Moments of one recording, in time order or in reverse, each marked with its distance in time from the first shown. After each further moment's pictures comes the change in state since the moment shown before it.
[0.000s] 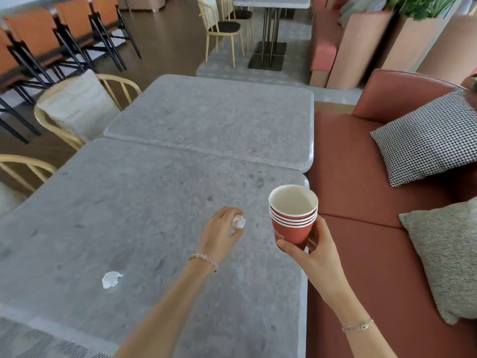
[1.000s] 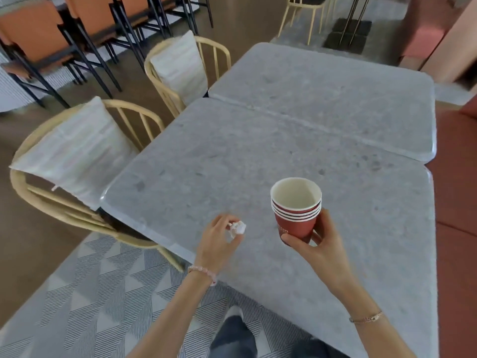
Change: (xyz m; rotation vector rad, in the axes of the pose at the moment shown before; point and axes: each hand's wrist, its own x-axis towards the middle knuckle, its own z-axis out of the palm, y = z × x) left_hand -0.173 -0.174 -0.181 -0.061 0.128 -0.375; right_hand -0.081 -0.011 0.251 -0.039 -0.257 0.007
